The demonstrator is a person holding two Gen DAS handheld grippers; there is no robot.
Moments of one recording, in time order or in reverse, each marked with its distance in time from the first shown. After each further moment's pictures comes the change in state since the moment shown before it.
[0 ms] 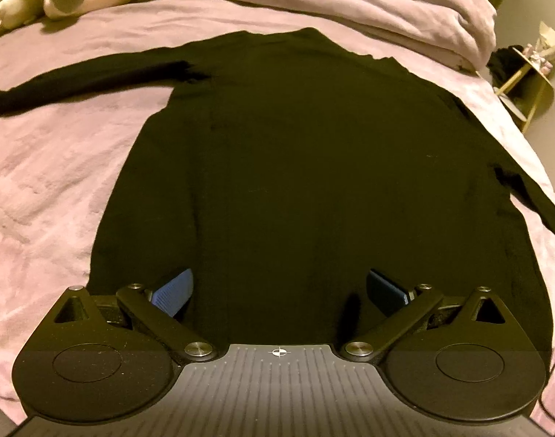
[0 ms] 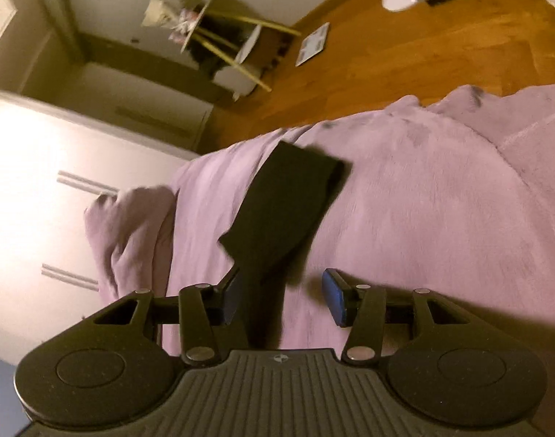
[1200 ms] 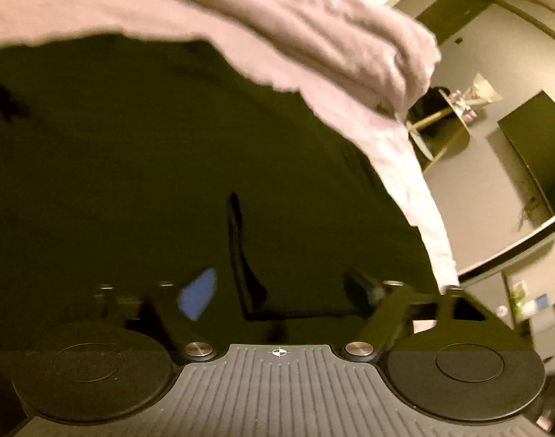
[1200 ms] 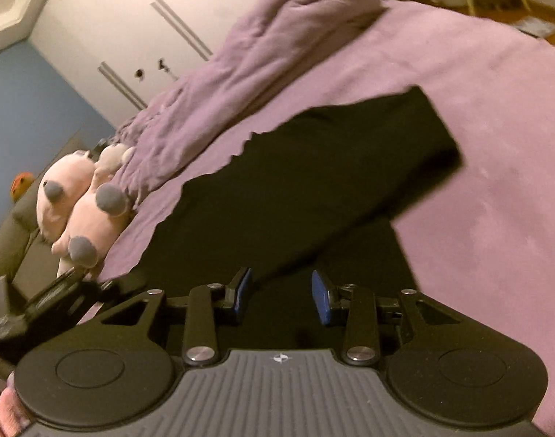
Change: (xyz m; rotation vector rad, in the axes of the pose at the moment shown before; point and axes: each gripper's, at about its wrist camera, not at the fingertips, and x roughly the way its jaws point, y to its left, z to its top) left arm 0.079 -0.040 0.094 -0.155 0.052 -0.424; right arm 0.004 0.120 -0.217 -0.756 0.473 0.168
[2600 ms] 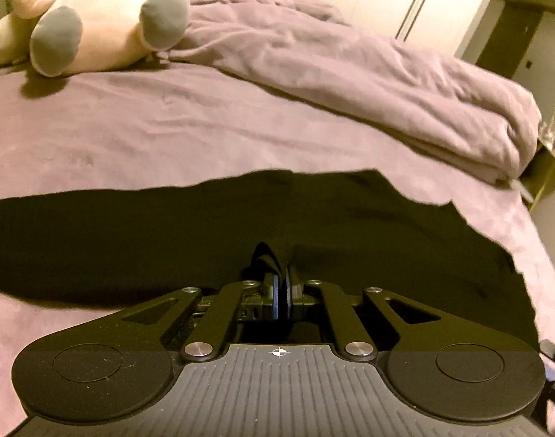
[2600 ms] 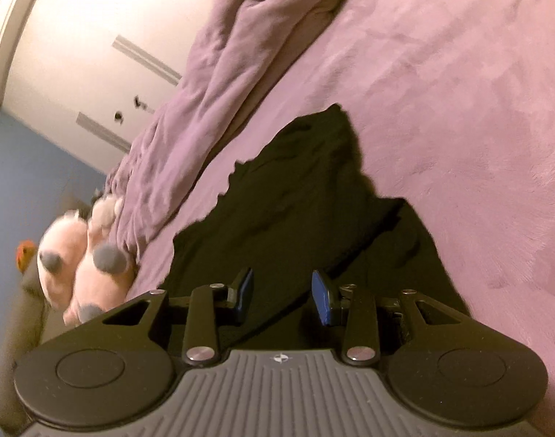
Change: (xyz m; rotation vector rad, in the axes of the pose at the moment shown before) left arm -0.070 0.097 0.077 0.090 -0.265 0.358; right arm 0.077 -0.008 0.045 0.232 -0.037 0.052
